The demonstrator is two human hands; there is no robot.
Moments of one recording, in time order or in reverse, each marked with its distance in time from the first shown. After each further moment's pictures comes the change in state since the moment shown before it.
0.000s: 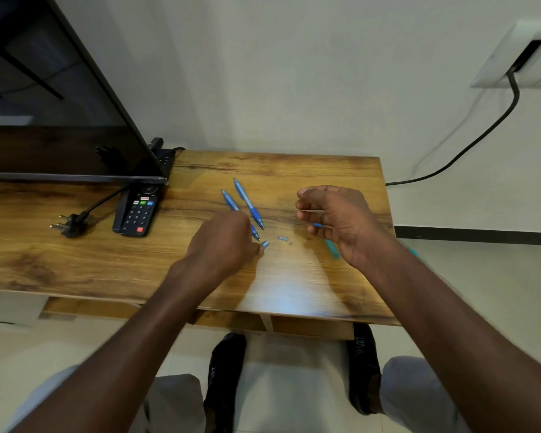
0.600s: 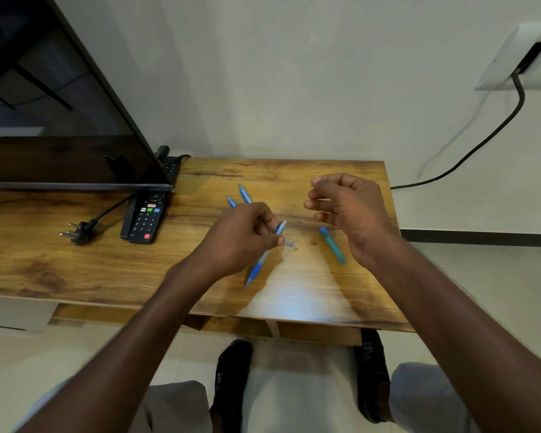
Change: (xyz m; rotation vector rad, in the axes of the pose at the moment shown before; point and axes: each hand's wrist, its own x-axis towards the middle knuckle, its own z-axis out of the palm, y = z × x) left_hand 0.000 0.001 -0.013 -0.437 -0.025 0.187; right_hand -0.004 -0.011 -0.001 0.060 0.040 -0.193
